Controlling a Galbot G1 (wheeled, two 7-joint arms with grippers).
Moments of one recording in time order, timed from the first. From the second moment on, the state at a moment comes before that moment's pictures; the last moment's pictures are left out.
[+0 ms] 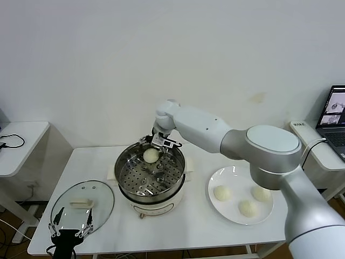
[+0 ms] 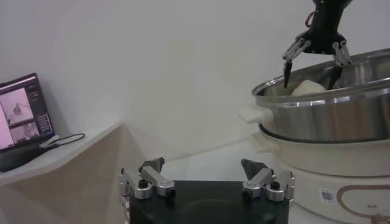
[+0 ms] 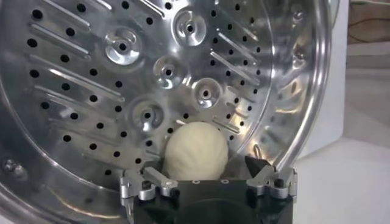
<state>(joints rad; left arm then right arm) 1.85 -1.34 -0.76 -2.10 -0.03 -0.08 -0.08 0.47 1.53 -1.24 0.79 -0.16 0.51 -0.87</state>
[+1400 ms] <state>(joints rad) 1.77 -1.27 -0.76 -2.08 -0.06 -0.02 -0.07 0.46 0.69 -1.29 1.56 0.18 -0.29 -0.97</state>
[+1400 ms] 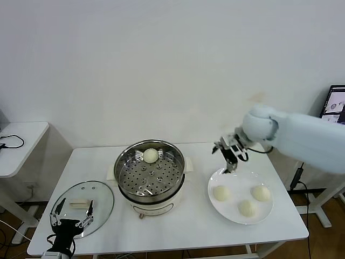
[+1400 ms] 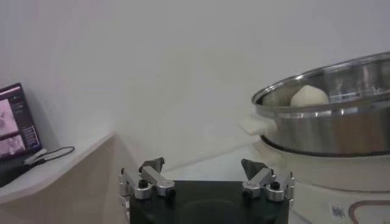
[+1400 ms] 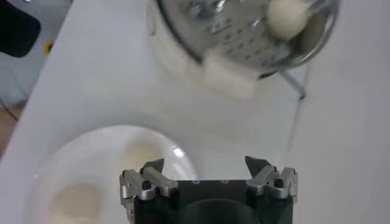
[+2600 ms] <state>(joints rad) 1.78 -1.28 -0.78 -2.09 -0.06 -0.02 -0.06 0.04 0.80 -1.02 1.35 -0.05 -0.31 -0.94</state>
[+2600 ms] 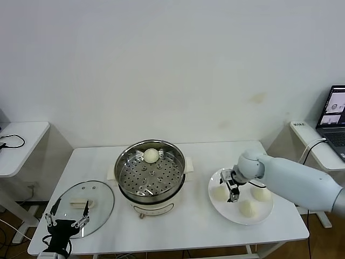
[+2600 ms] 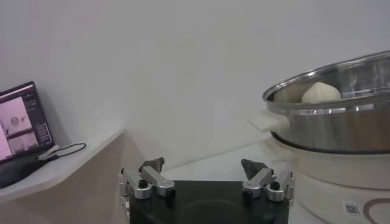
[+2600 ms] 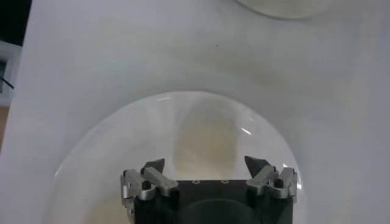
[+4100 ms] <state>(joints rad) 1.76 -1.25 -0.77 -2.11 -0.09 0.00 -0.05 0.64 0.96 -1.24 1.48 0.42 -0.45 -0.92</state>
